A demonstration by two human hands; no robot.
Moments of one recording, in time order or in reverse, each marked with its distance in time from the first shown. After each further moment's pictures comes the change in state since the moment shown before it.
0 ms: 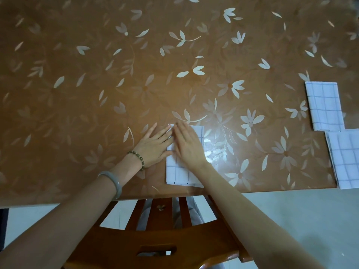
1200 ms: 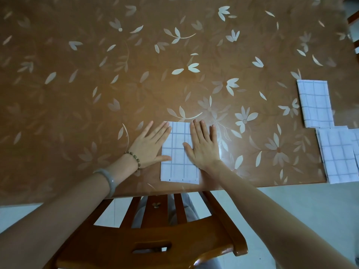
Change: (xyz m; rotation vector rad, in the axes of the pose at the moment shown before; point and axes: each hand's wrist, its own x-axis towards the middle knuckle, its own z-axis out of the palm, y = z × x) left_hand -0.004 0.007 0.004 0.093 -0.021 -0.061; right_hand -0.035 0.051 -0.009 -0.297 -0.147 0.143
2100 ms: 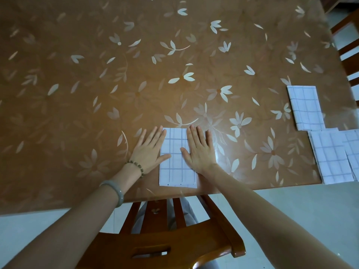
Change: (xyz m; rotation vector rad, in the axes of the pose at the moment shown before) left_hand 0.000 0.012 -0.003 -0.153 0.009 -0.205; right_hand 0.000 -0.002 -0.008 0.034 -0.058 0.013
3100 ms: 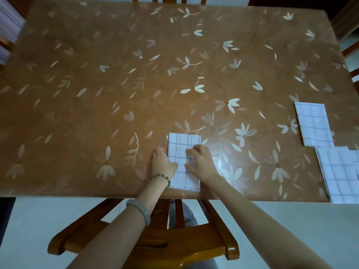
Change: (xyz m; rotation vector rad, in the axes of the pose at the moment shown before) left_hand -0.015 0.077 -0.028 -0.879 0.103 -0.853; right_hand -0.016 -0.012 -0.019 0.418 -0.021 -0.037
